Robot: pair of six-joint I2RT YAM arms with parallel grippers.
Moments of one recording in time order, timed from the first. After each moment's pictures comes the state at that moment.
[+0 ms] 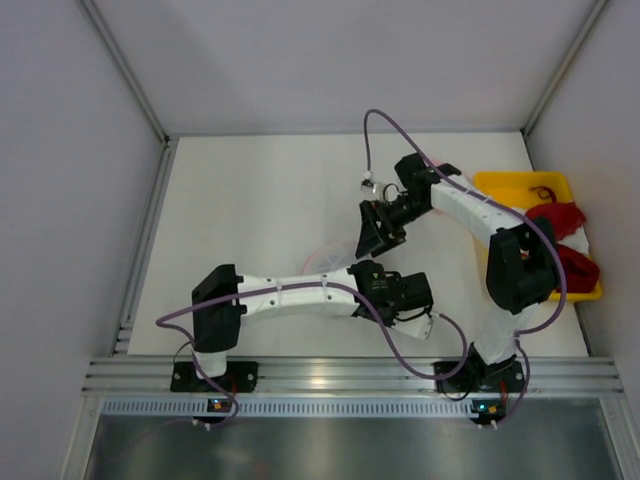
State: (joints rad) left arm -1.37 1.86 1.60 -1.05 -0.29 0.63; right arm 0.41 1.81 1.42 -0.97 -0.93 -0.05
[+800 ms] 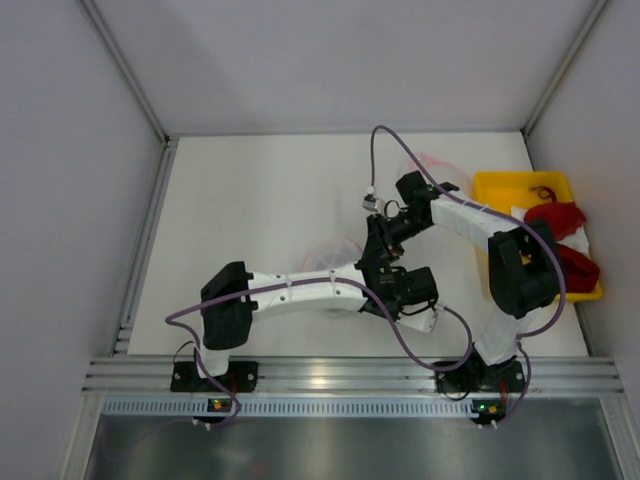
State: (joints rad) left arm -1.34 1.92 1.66 -1.05 -0.30 0.63; right arm 0.41 1.74 1.21 -0.82 -1.05 0.11
